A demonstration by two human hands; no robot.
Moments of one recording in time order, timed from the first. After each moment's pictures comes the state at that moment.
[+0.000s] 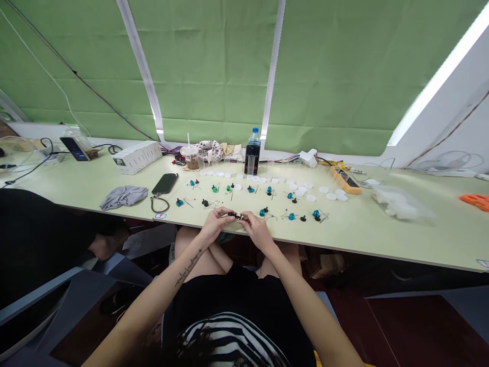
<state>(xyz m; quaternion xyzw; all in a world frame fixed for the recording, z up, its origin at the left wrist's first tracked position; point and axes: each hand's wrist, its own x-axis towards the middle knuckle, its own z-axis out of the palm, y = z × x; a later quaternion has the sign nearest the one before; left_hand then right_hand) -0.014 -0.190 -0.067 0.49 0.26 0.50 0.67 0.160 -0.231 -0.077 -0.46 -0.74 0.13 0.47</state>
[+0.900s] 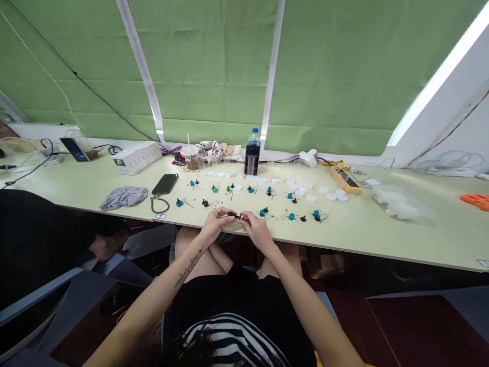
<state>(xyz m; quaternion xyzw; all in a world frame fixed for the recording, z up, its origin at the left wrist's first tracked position) -0.014 -0.189 -0.069 0.48 0.25 0.50 0.67 0.160 -0.230 -0.078 -0.47 -0.74 0.12 0.47</state>
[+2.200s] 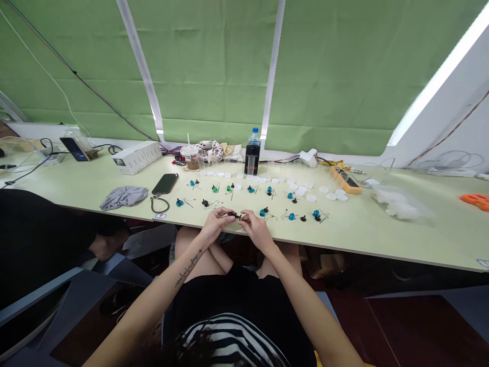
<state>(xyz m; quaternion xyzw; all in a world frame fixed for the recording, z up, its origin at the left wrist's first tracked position) -0.014 -0.190 -0.067 0.49 0.26 0.50 0.67 0.158 -0.232 -0.076 -0.47 -0.74 0.12 0.47</state>
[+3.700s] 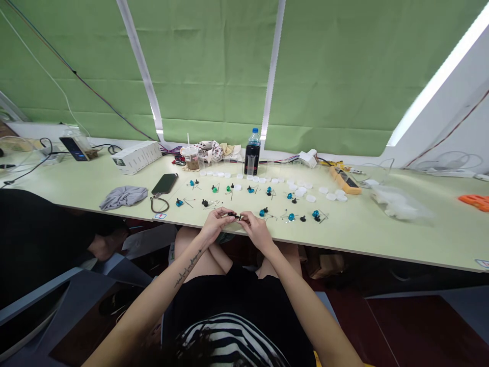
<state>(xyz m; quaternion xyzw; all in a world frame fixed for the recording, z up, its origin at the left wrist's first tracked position) -0.014 -0.190 -0.067 0.49 0.26 0.50 0.67 0.159 -0.230 -0.079 -0.46 -0.74 0.11 0.47</state>
